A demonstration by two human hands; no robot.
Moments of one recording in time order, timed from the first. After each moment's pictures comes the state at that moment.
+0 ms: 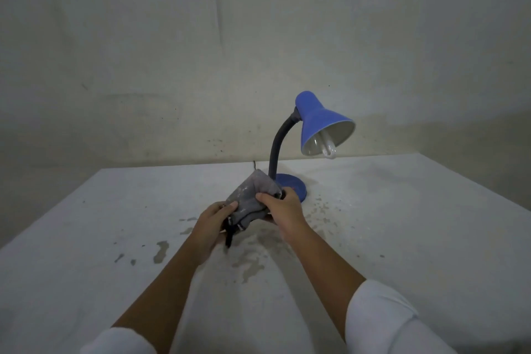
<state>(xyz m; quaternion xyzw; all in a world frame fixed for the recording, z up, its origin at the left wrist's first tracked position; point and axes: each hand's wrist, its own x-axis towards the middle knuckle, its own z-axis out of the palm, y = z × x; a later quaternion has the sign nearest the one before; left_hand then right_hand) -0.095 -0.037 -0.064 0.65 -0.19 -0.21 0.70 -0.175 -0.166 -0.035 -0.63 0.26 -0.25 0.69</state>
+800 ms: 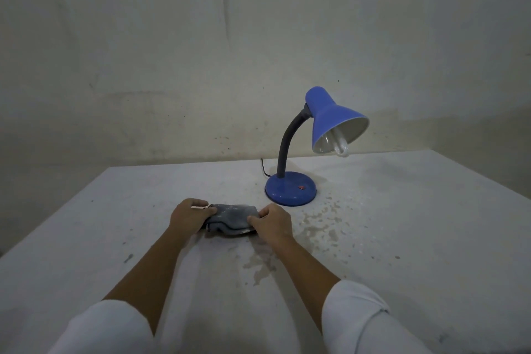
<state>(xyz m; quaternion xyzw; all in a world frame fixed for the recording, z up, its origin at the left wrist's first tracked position) -0.028 -0.005 -0.064 0.85 -0.11 -0.07 0.50 -0.146 -0.144 -0.070 -0.82 0.31 -0.18 0.45</state>
